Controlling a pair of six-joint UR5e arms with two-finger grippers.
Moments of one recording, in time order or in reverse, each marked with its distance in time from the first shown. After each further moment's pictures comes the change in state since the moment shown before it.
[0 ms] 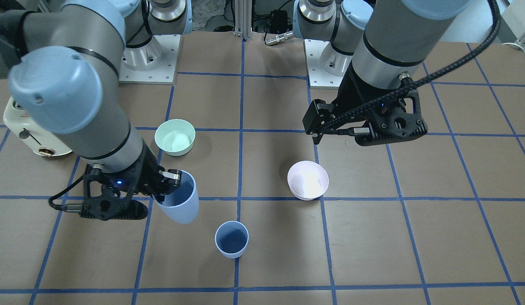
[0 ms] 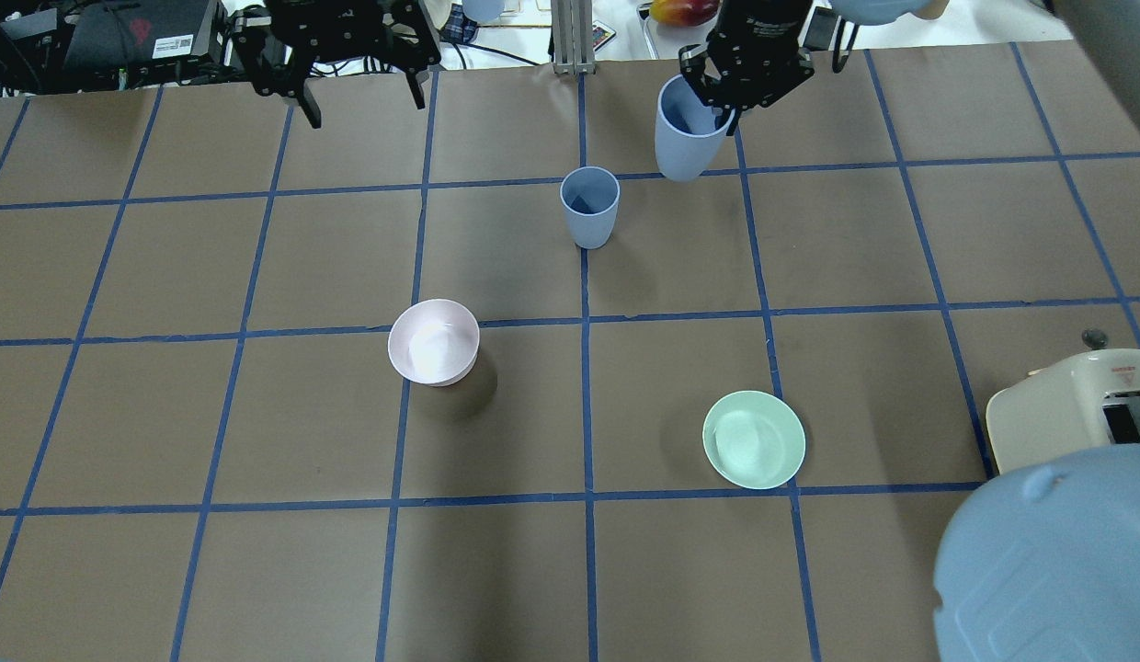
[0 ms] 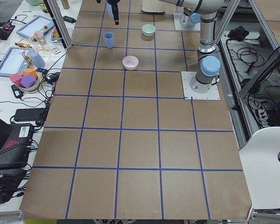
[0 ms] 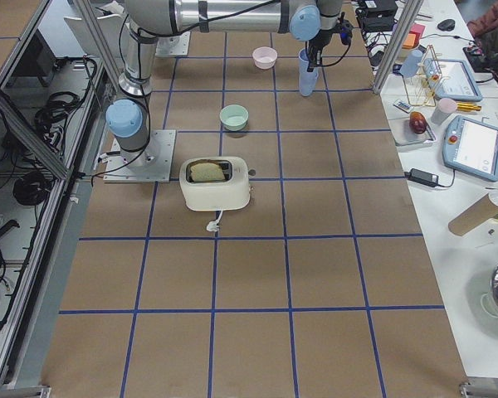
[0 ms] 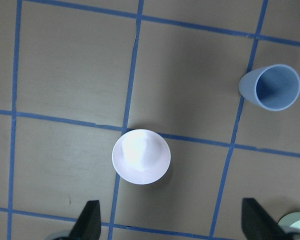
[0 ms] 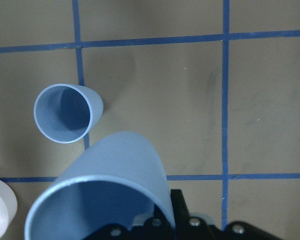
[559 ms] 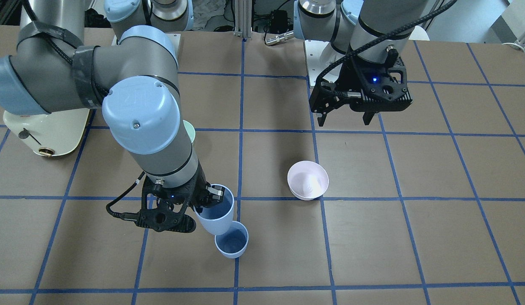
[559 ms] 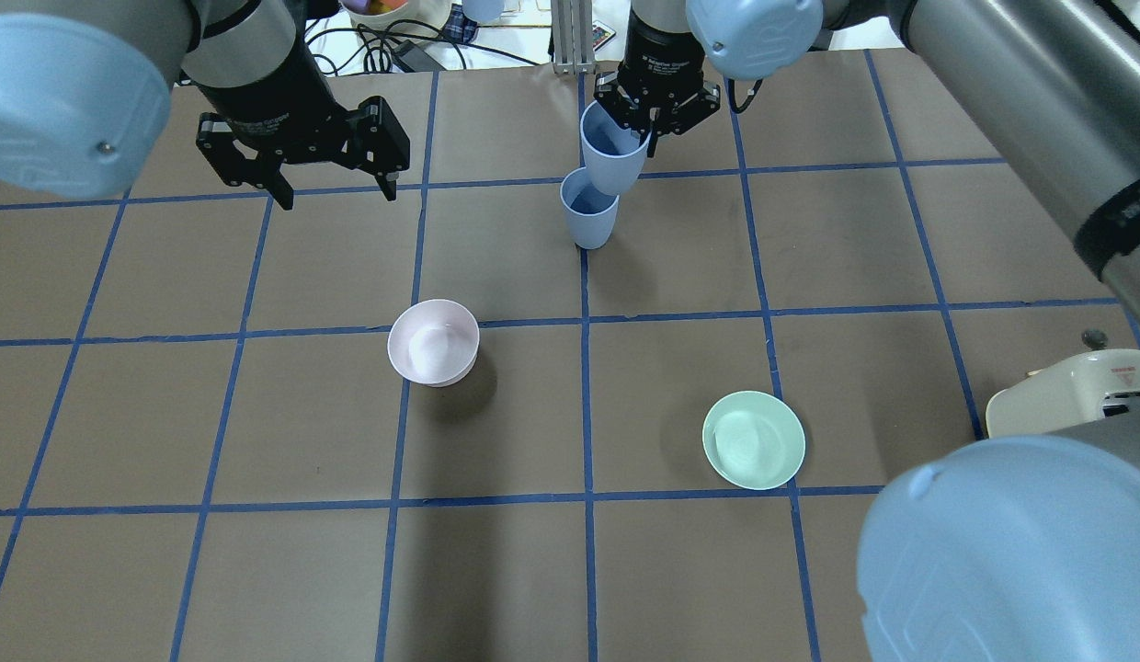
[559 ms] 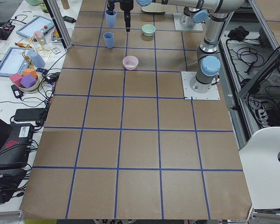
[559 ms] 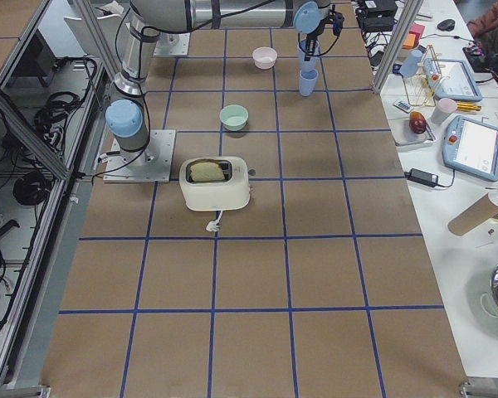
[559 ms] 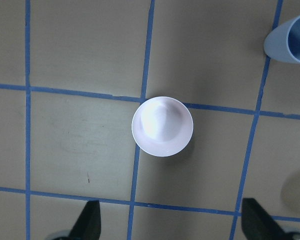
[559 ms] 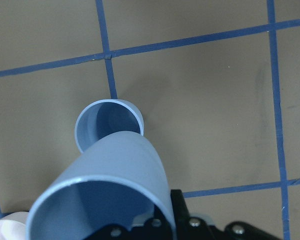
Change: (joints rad) left arm 0.023 0.206 -0.363 0.311 0.021 0.158; right arm 0.084 0.079 -0.019 -0.082 -0.007 0.174
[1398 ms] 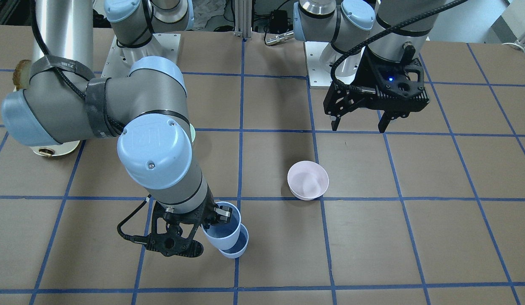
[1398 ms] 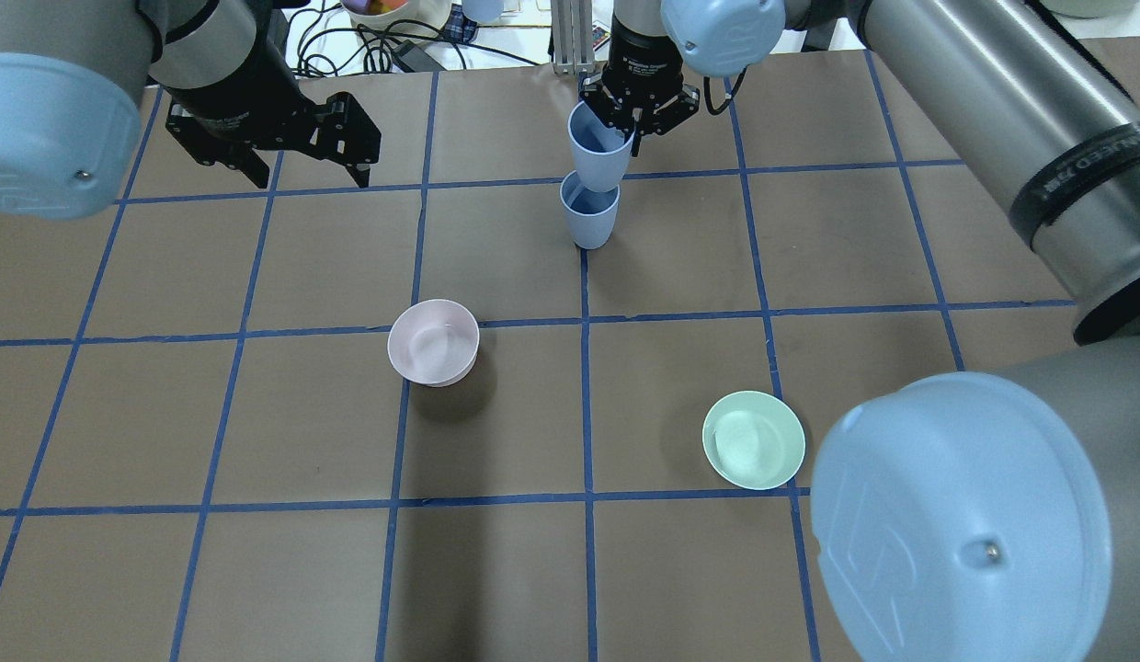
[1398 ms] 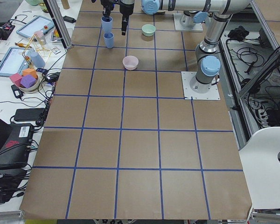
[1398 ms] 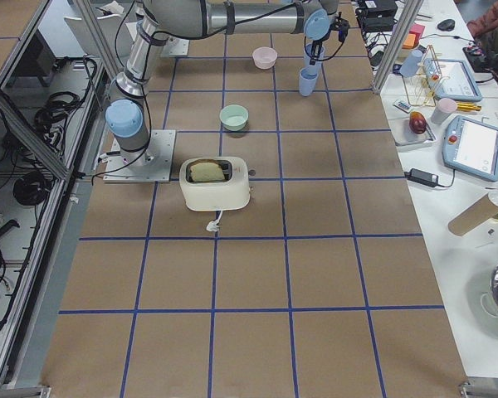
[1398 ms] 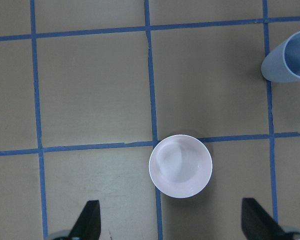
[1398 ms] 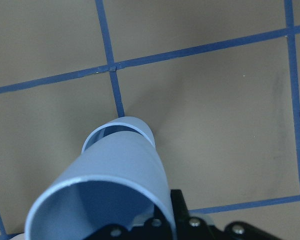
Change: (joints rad) left arm 0.042 0.014 -0.019 0.059 -0.005 0.100; right arm 0.005 0.086 -0.075 0.010 0.011 0.032
